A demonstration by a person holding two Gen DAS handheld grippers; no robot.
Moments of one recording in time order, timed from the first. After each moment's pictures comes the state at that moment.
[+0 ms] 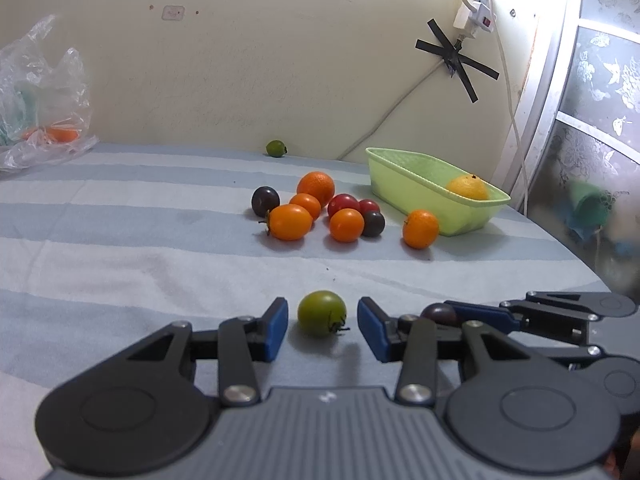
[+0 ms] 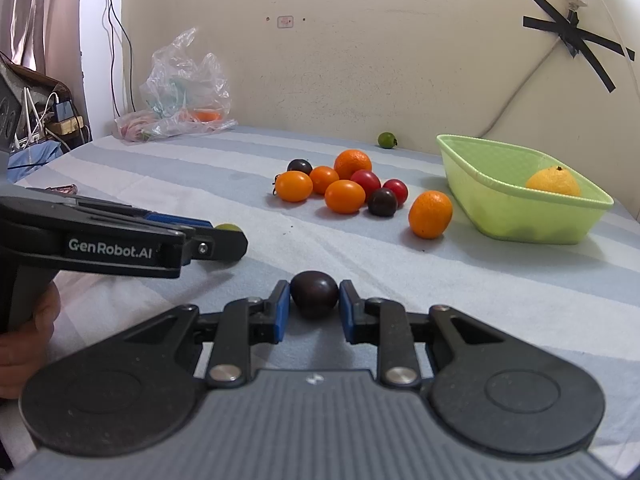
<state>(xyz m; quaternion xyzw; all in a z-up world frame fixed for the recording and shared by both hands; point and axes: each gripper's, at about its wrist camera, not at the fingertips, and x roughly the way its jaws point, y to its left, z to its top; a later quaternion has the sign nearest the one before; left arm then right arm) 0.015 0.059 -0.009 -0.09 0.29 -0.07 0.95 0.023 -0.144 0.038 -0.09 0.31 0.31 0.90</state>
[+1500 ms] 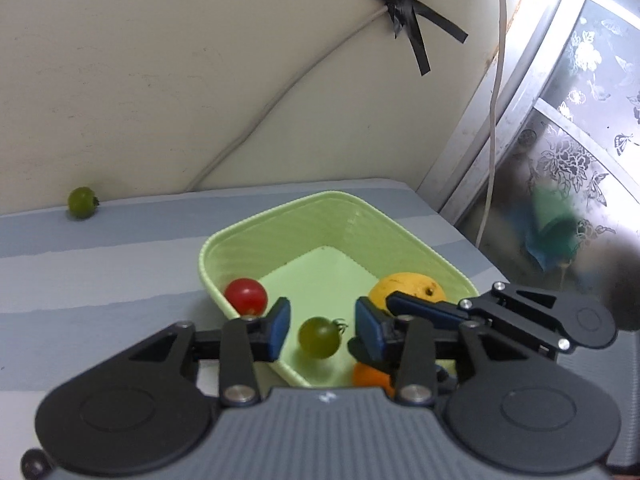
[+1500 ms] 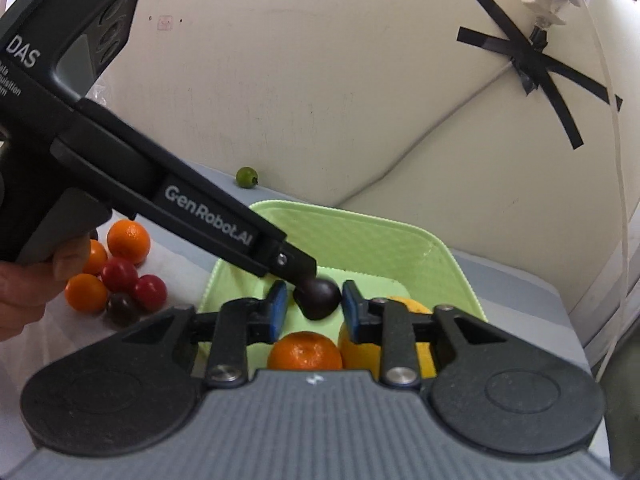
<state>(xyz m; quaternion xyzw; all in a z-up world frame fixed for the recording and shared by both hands) 0.252 -0.046 0.043 -0.10 0.38 -0.22 0.89 0.200 -0.187 0.061 -0.17 0.29 0.25 0.91</state>
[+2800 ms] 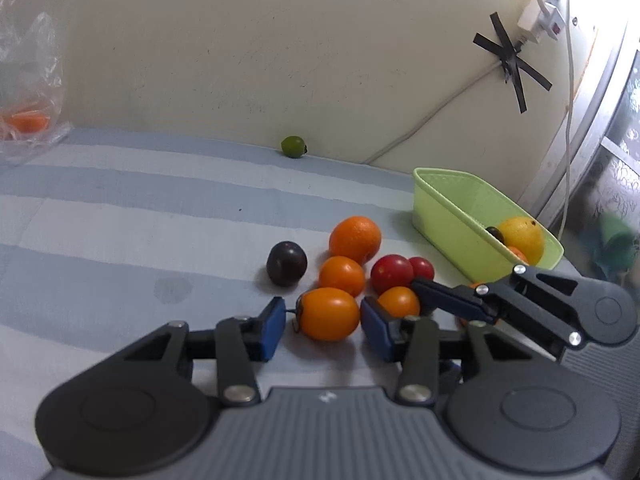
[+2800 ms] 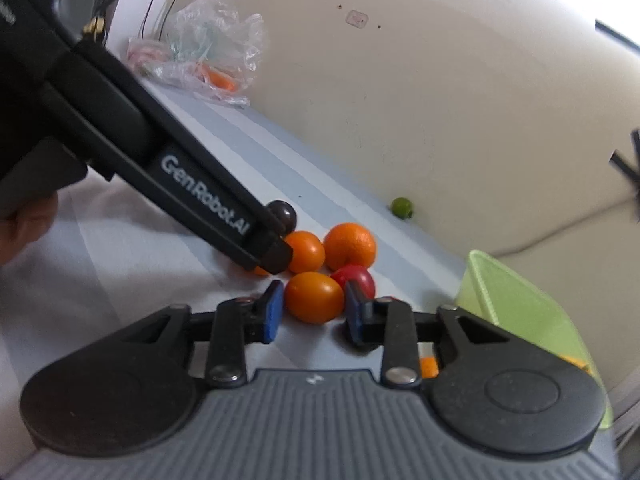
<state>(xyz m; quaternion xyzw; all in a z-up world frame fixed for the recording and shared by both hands) 0.117 0.077 0.004 -0.13 0.34 -0.07 0.93 0.100 -0.066 0.025 -0.30 0.22 0.34 0.86</state>
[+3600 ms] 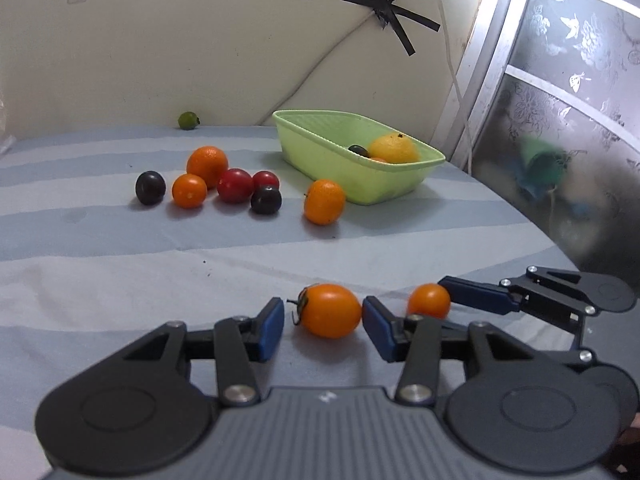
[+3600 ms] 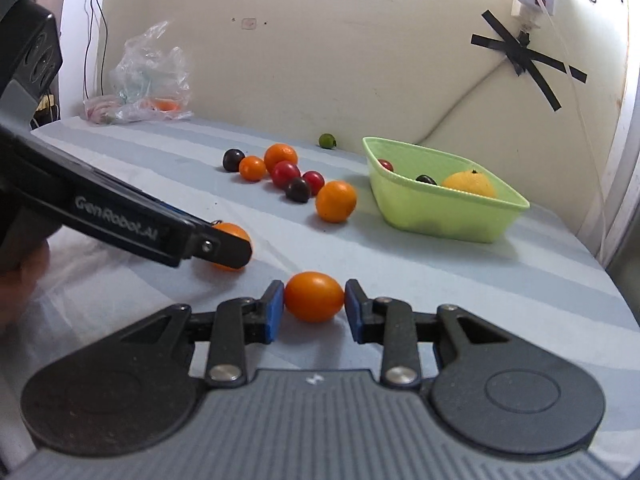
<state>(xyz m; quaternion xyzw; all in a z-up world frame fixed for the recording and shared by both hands) 0.037 -0.010 0.007 -0.07 0.34 -0.15 0.93 0.016 -0.196 0.046 -0.14 0.28 0.26 0.91</state>
